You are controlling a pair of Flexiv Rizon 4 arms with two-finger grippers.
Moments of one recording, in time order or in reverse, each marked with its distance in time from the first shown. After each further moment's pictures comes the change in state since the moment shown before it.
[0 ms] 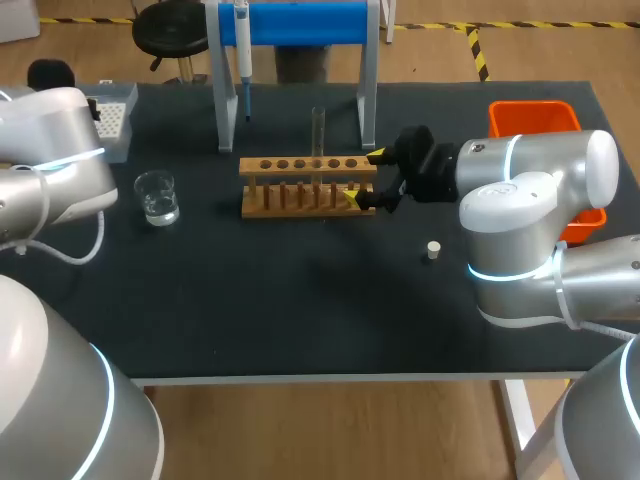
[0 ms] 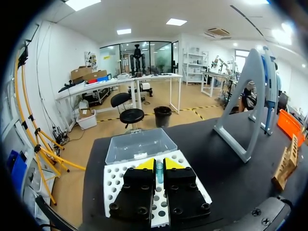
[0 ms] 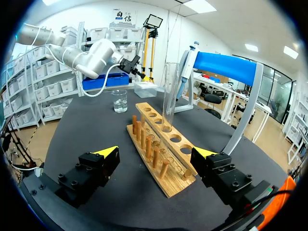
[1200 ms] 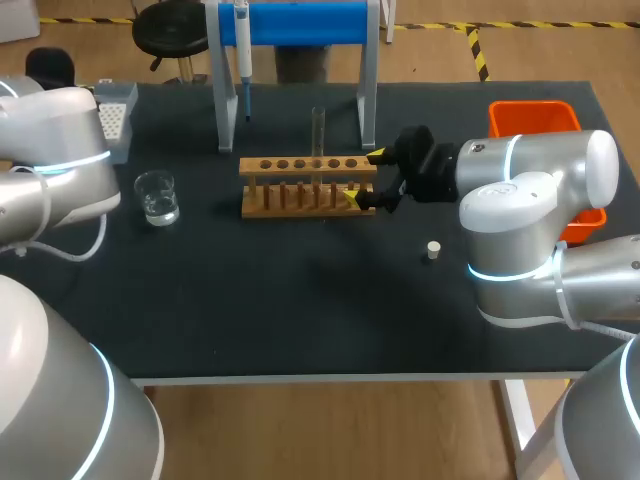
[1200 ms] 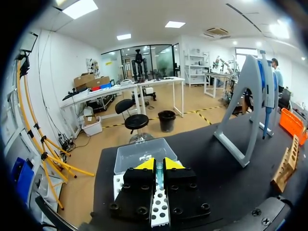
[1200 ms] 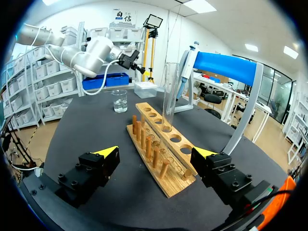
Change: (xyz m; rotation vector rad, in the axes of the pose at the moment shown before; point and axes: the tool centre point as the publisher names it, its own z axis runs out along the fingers) left arm 0.003 -0.026 -0.019 0.030 -0.050 0.046; right arm 0.000 0.000 0.000 0.000 0.000 0.000
